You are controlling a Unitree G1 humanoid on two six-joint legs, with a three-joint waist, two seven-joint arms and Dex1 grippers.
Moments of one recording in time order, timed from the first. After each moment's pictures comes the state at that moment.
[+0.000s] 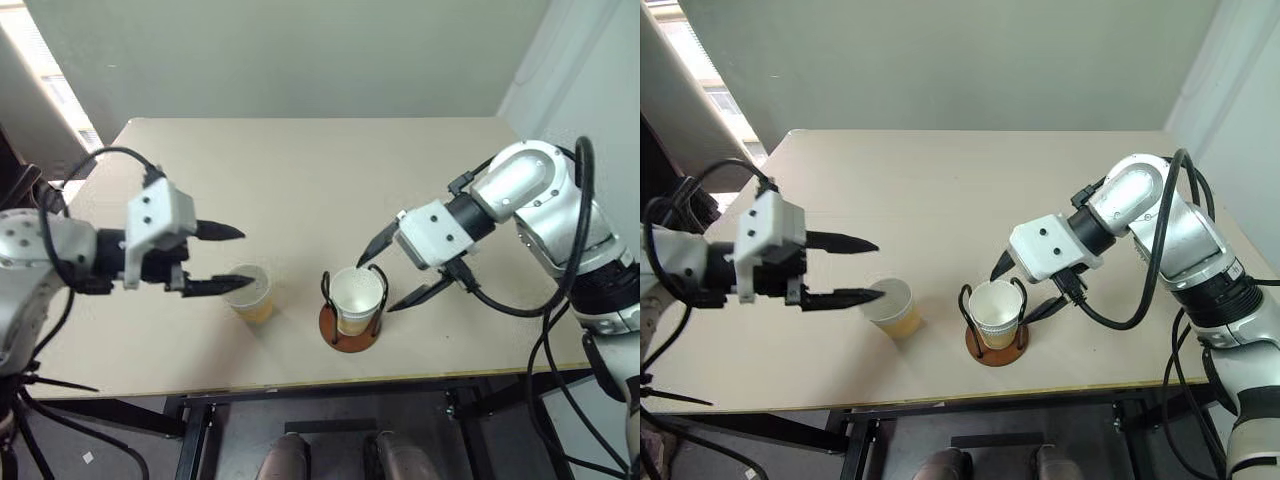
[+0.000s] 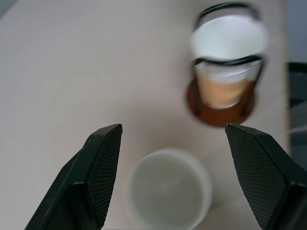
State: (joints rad) left arm -0.42 1.19 0.23 -0.22 -0.53 0.55 -1.22; right arm -1.09 -0.78 0.43 -0.05 0.28 0.25 1.59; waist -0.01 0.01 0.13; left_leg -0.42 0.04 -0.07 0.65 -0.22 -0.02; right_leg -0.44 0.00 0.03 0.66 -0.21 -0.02
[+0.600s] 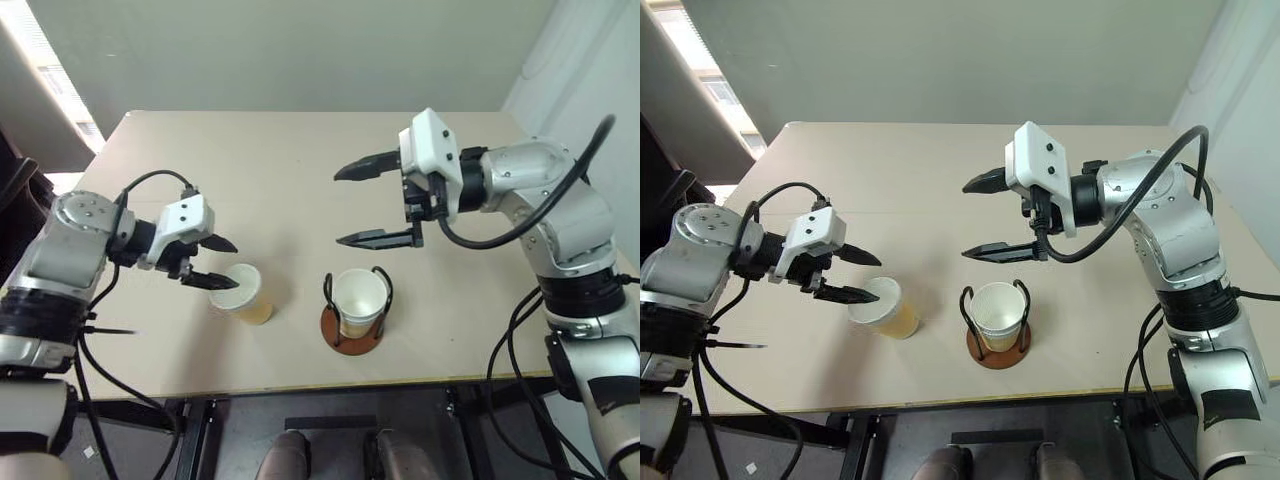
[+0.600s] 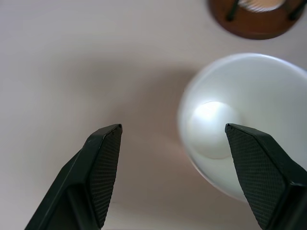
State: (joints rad) left arm -0.83 0.98 -0.22 0.45 -0.14 0.21 -1.49; right arm -0.99 -0.60 0.20 -0.20 0.38 0.57 1.18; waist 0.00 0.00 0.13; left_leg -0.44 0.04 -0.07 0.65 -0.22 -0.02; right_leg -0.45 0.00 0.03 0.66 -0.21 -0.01
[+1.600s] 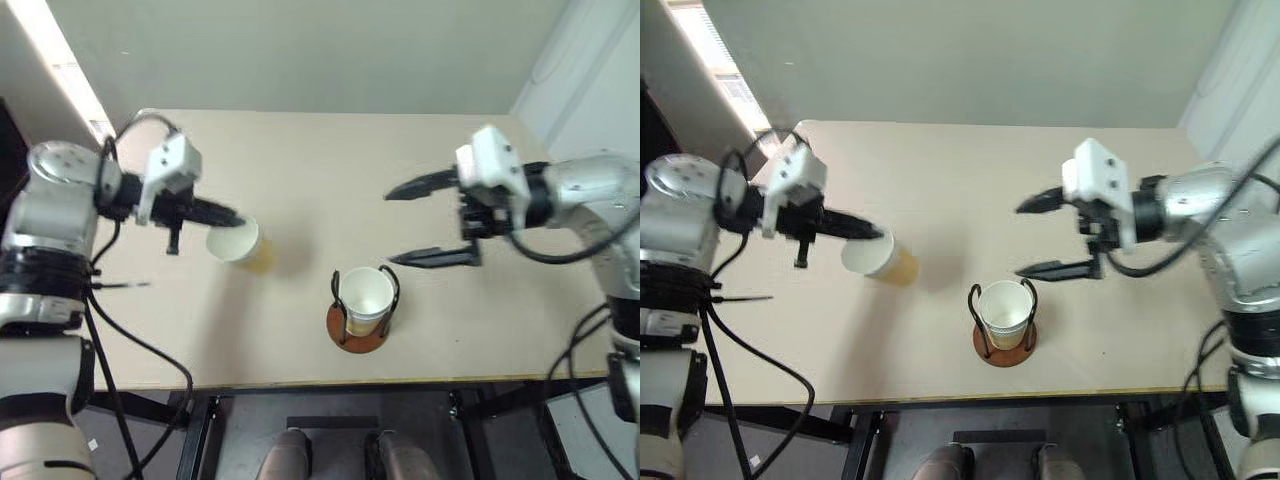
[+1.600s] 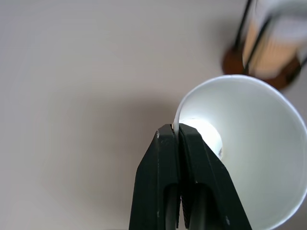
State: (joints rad) left arm -1.12 0.96 -0.13 0.52 -0.32 0.25 -1.57; right arm -0.84 -0.95 0.03 -0.27 0.56 0.66 1.35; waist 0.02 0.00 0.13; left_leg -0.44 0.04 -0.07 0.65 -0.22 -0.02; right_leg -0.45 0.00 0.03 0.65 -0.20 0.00
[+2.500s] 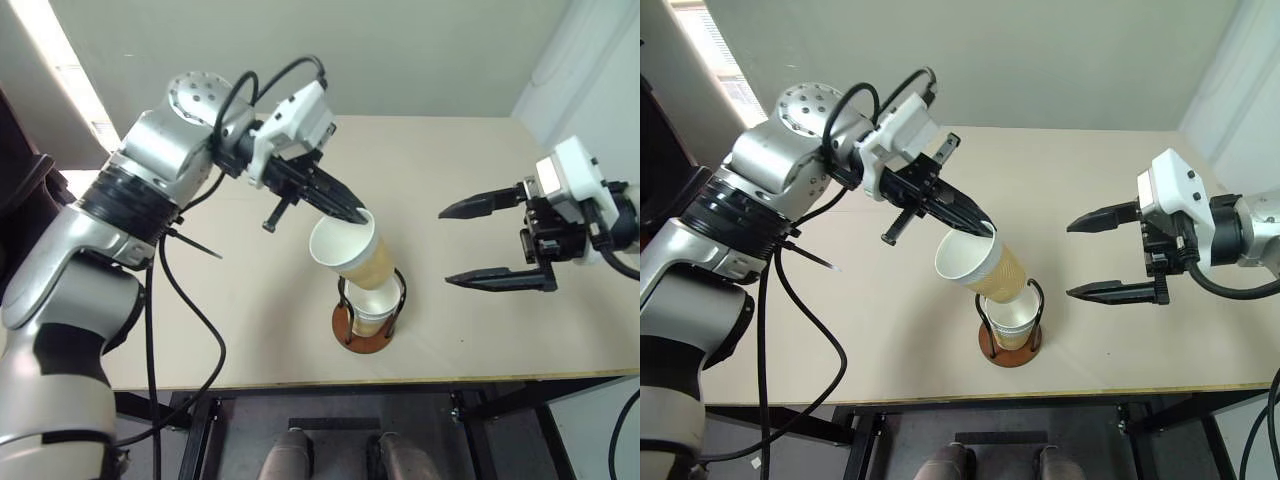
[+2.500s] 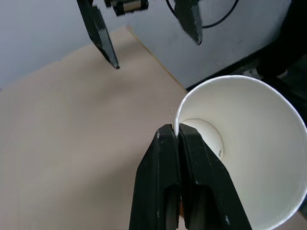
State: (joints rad) left arm -1.43 0.77 -0.77 0.47 -0.77 0.07 -1.57; right arm -0.66 -1.08 -0.11 -0.41 0.71 0.75 1.29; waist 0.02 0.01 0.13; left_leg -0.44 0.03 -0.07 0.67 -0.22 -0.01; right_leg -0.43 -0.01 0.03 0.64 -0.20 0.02
